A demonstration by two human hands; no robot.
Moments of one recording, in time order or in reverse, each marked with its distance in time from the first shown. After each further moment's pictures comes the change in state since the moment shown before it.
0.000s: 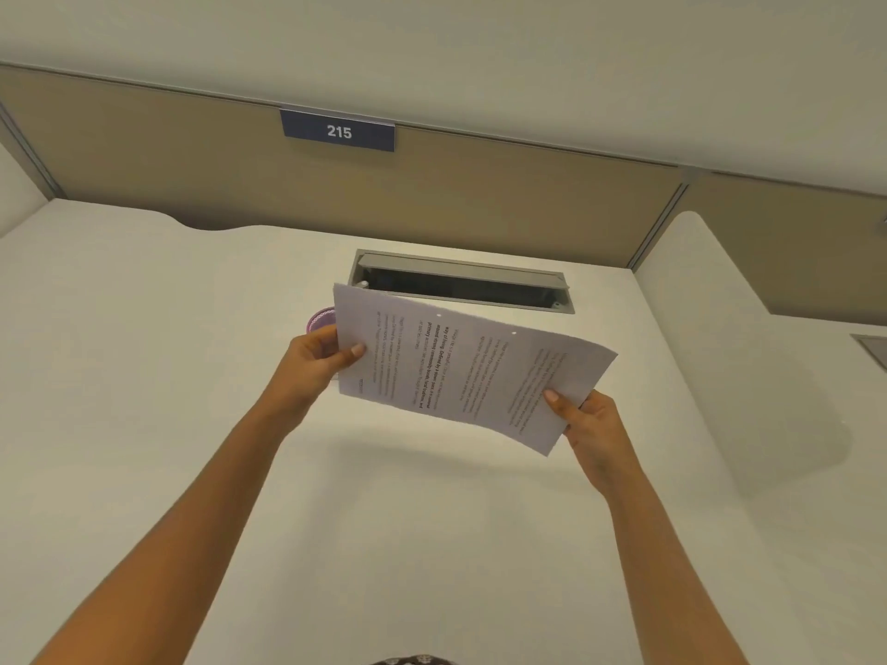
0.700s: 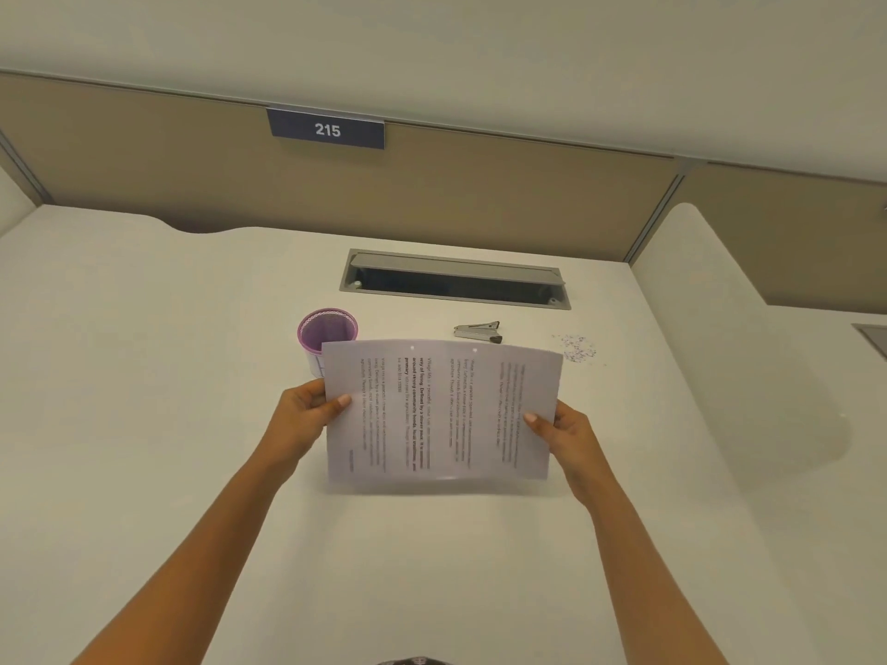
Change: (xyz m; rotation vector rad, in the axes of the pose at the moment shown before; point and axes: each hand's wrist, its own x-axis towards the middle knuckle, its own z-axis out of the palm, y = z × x) left_hand -0.020 -0.048 0.002 0.035 0.071 -0.172; right_hand 0.006 0.037 -0.004 -0.058 -0.044 0.123
